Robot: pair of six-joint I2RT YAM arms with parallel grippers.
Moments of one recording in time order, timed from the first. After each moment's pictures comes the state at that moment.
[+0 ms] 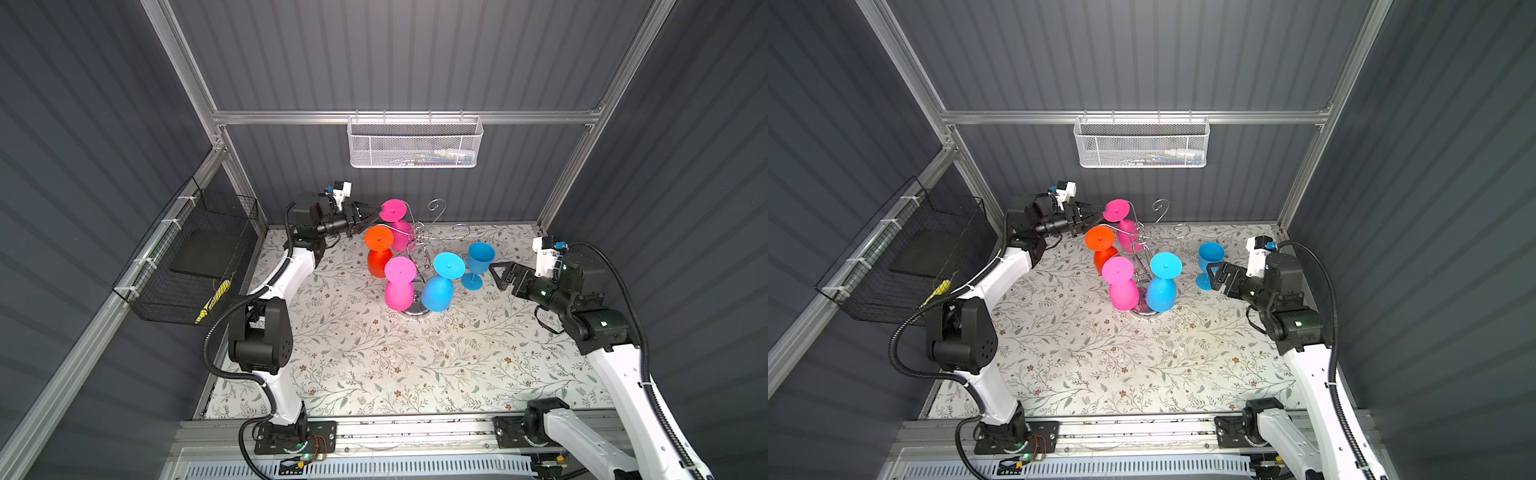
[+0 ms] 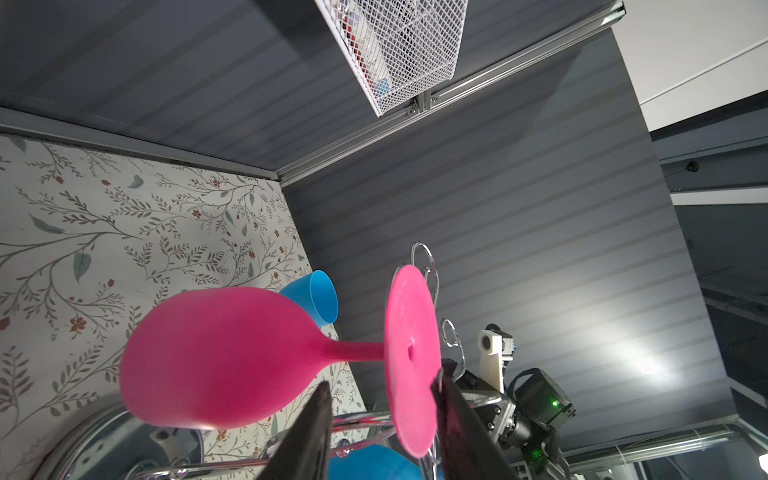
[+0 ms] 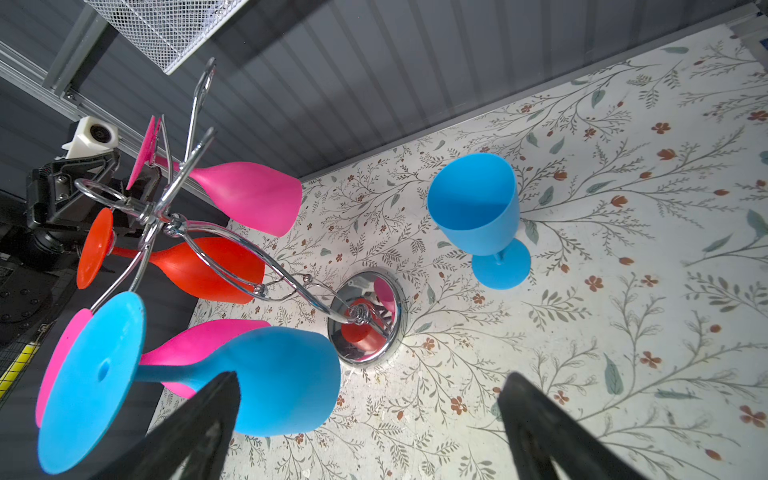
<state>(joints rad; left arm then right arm) -0.17 1.83 1.52 0.32 1.07 -1.13 0.11 0.90 1.03 -0.59 -0.30 0.45</state>
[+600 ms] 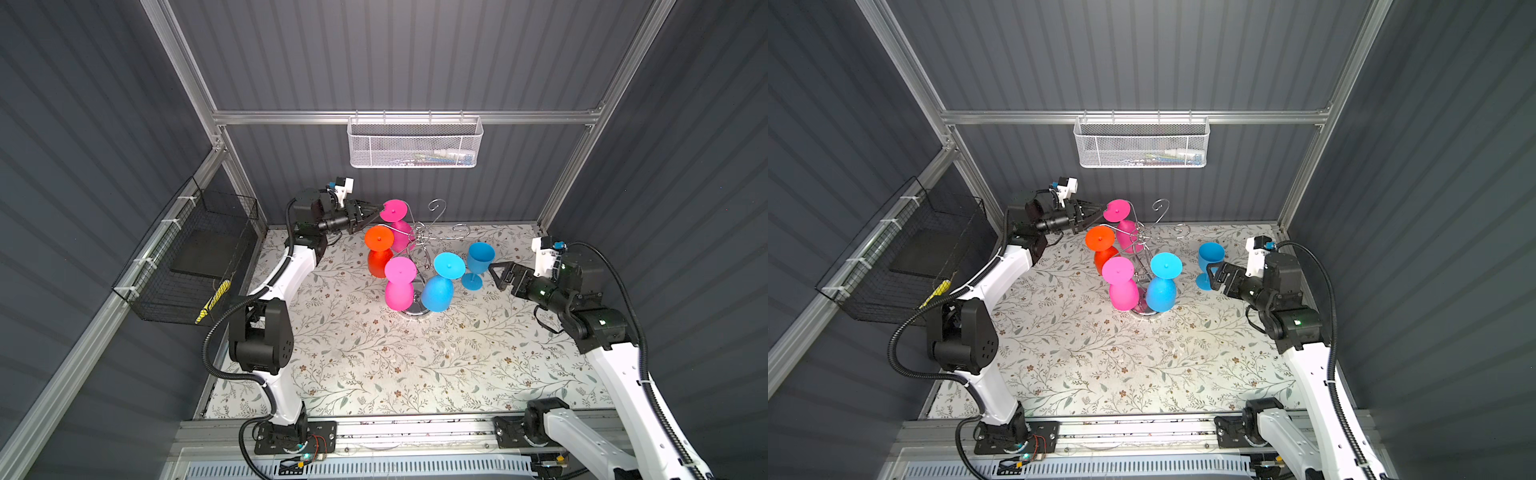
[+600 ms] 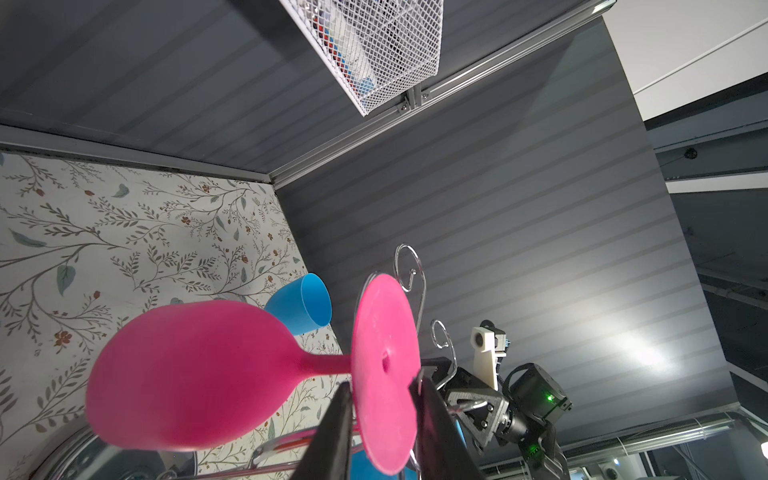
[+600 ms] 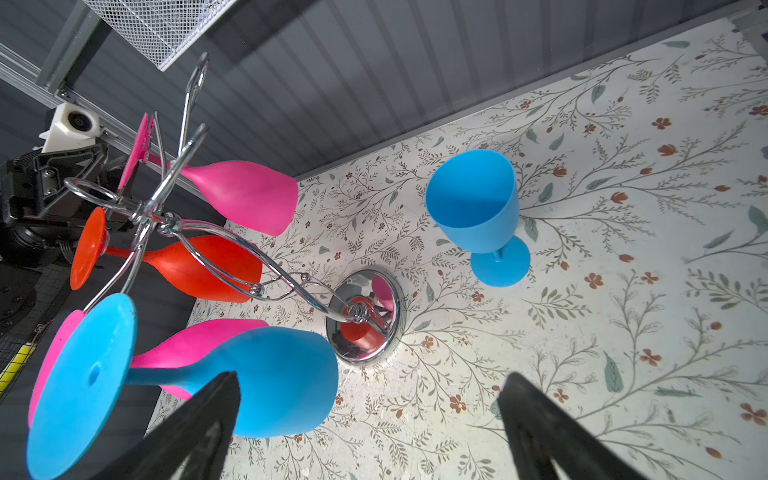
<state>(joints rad) -0.19 1.83 1.56 0.30 1.07 -1.11 0.11 0.91 1.03 -0.59 -0.30 0.45</state>
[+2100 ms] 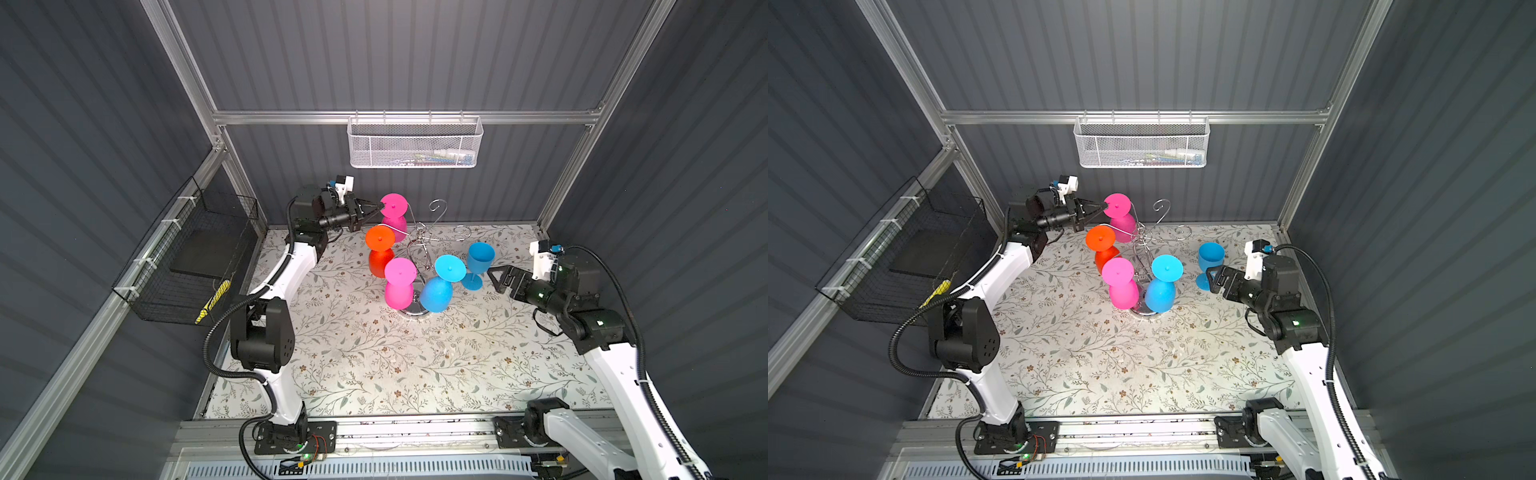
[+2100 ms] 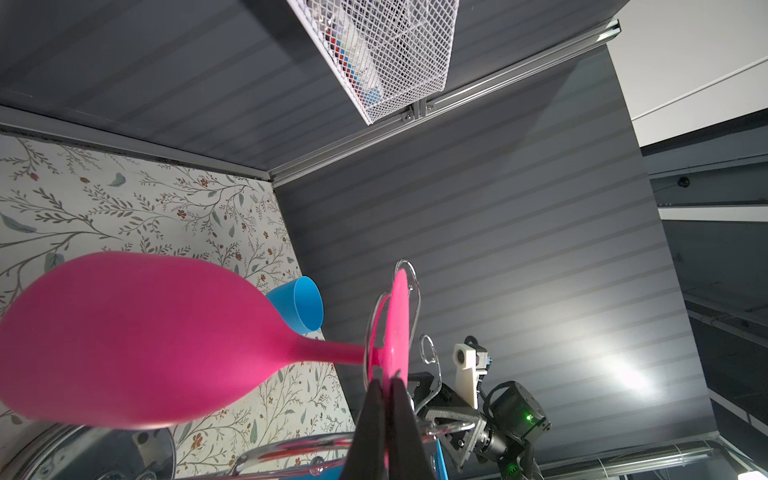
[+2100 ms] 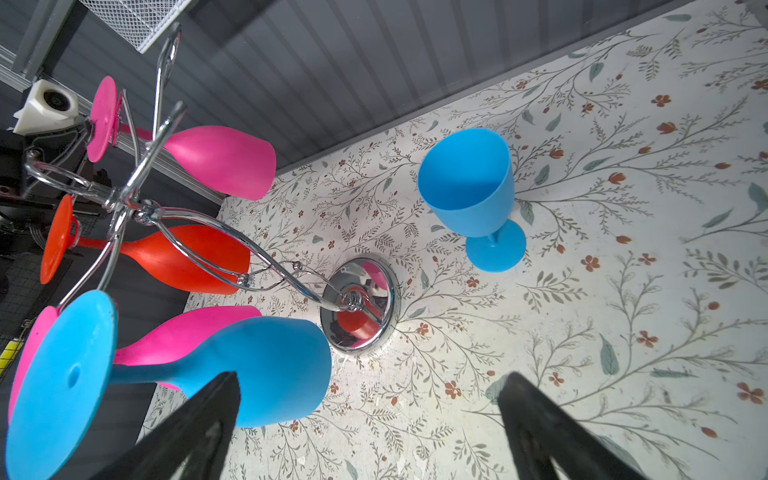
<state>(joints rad) -0.20 1.85 1.61 0.25 1.05 -1.18 0.11 0.90 1.01 -0.61 -0.30 0.45</state>
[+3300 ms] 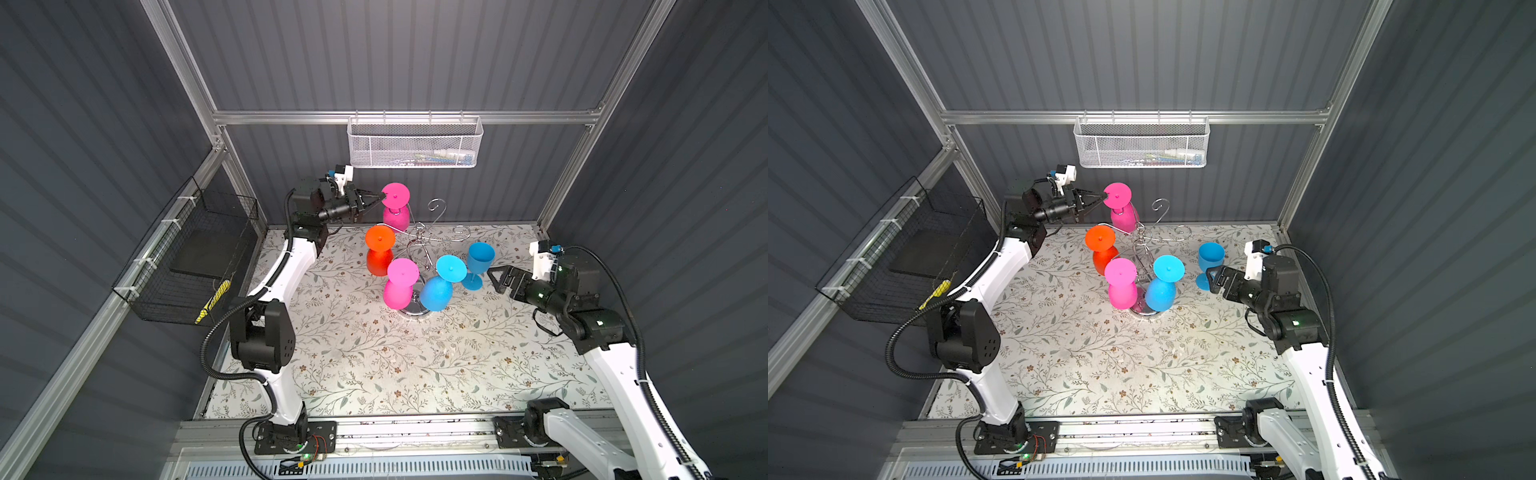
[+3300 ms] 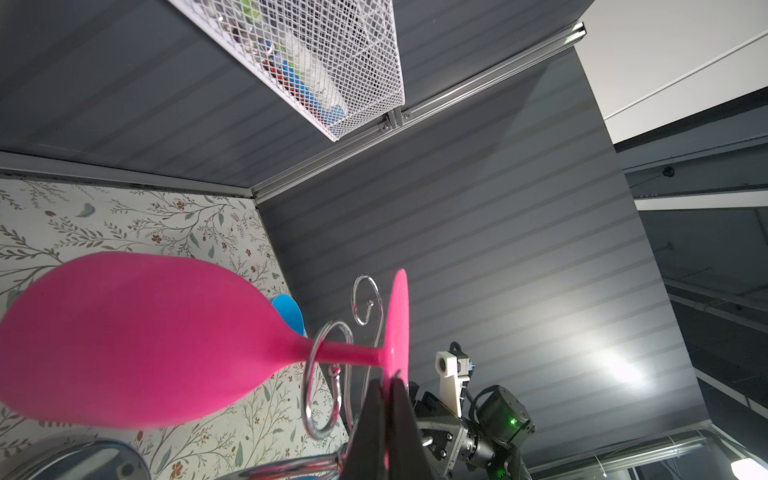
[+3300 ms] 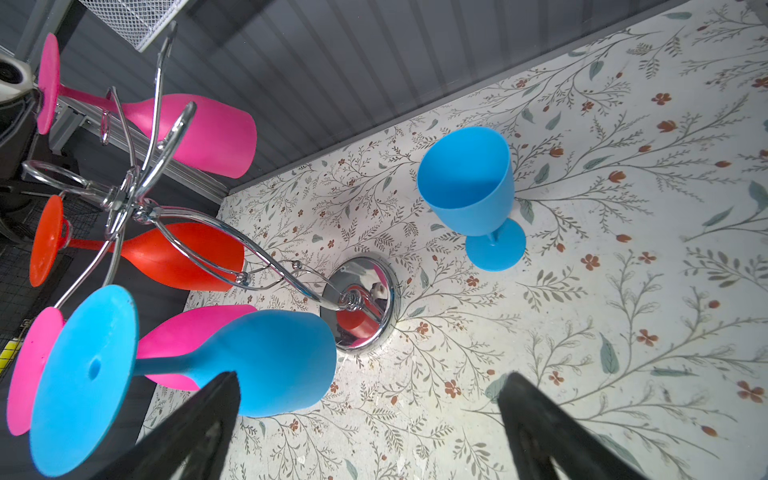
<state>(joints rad) -0.21 1.84 1.70 0.23 1.03 -1.19 0.11 0.90 1.01 -0.61 -0.30 0.45</state>
